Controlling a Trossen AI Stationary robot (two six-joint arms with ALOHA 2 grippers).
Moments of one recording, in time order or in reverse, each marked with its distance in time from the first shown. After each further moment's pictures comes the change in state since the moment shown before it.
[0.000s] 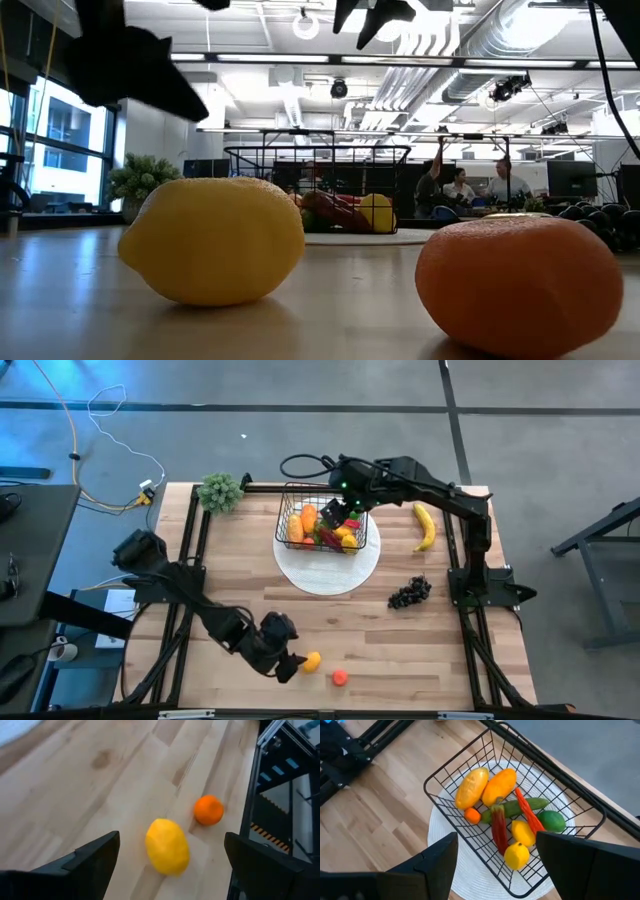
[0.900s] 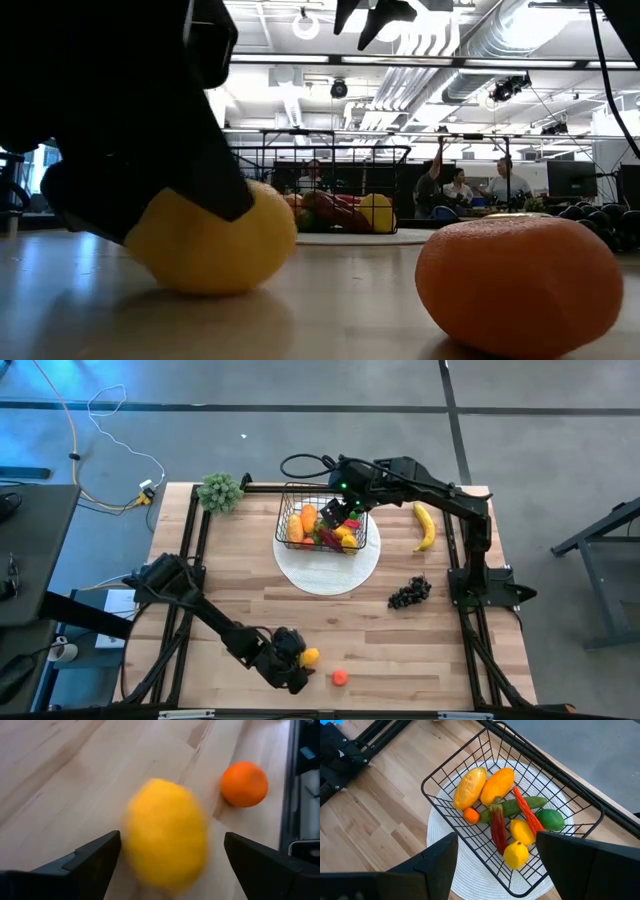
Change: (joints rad) left arm -0.014 0.293 0.000 0.257 0.007 -0.046; right arm 0.005 0.000 -0.003 -0.004 0.009 0.017
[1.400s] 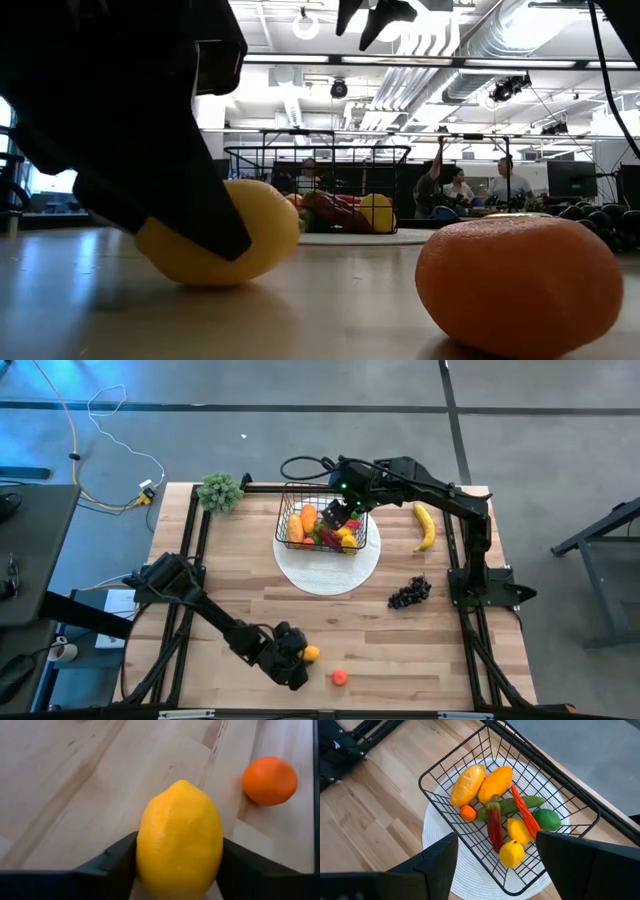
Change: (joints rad) left arm 0.026 0.006 0.001 -0.038 -0.017 0.108; right arm 0.000 0.000 0.000 -0.013 0.000 -0.037
